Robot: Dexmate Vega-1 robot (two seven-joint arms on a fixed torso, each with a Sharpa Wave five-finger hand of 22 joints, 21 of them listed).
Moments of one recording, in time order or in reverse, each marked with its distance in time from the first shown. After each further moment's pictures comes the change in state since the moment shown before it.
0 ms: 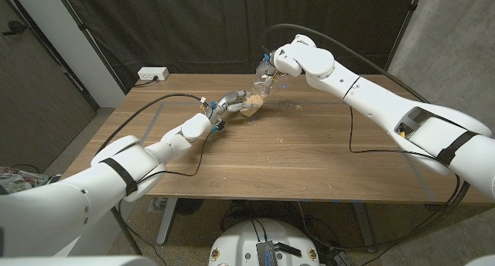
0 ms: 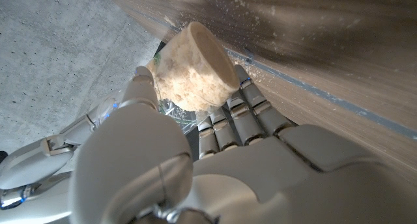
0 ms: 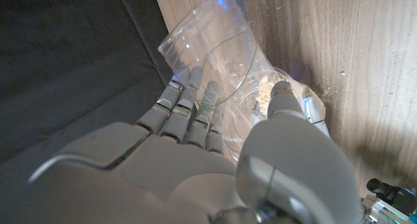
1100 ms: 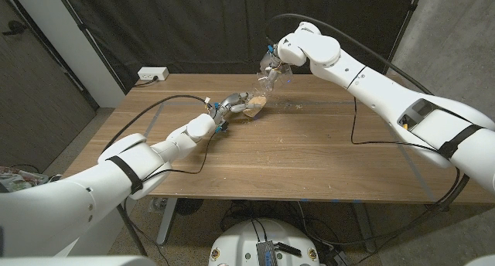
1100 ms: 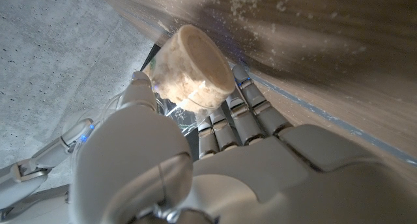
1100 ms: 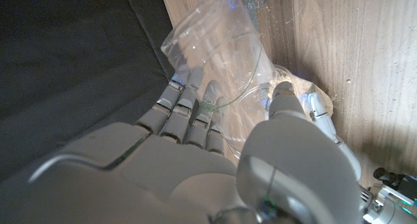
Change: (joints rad) left arm -0.011 -0.035 0.025 0.022 -0.030 0.066 0.003; left_hand 0.001 0.001 -0.004 -0.004 -0.001 0.002 0.002 0.004 -0.003 0.000 -0.001 0.000 0.004 0.000 0.000 -0.004 0.005 0.000 0.000 0.000 0.000; right arm 0.051 -0.006 0.048 0.015 0.039 0.044 0.078; right_hand -0.002 -0.003 0.000 0.000 0.000 0.009 -0.009 -0.011 0.000 0.016 -0.005 -0.004 0.003 0.007 -0.004 -0.006 0.000 -0.004 0.004 0.000 0.000
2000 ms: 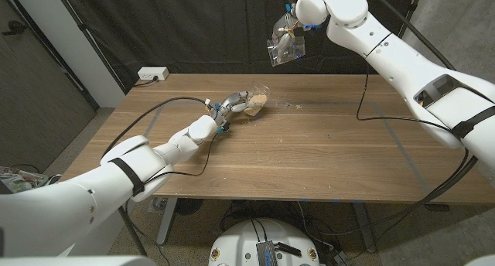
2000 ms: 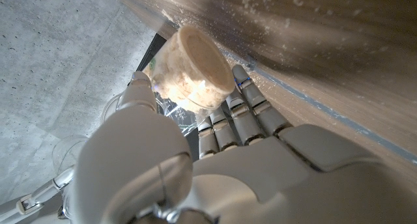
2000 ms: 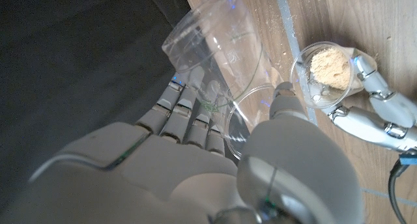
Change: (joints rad) left arm 0.015 -0.008 0.001 0.002 -0.028 -0.044 0.042; left_hand 0.000 0.000 0.000 0.000 0.000 0.000 0.000 0.000 0.000 0.001 0.000 0.000 -0.001 0.002 0.002 0.000 0.005 0.000 0.000 0.008 0.000; right arm 0.090 -0.044 0.115 -0.036 0.150 -0.102 0.079; right_hand -0.007 -0.006 0.000 0.000 -0.001 0.000 0.000 -0.007 -0.001 0.000 0.000 -0.022 -0.007 0.002 0.002 -0.008 0.002 -0.016 0.002 0.000 0.000
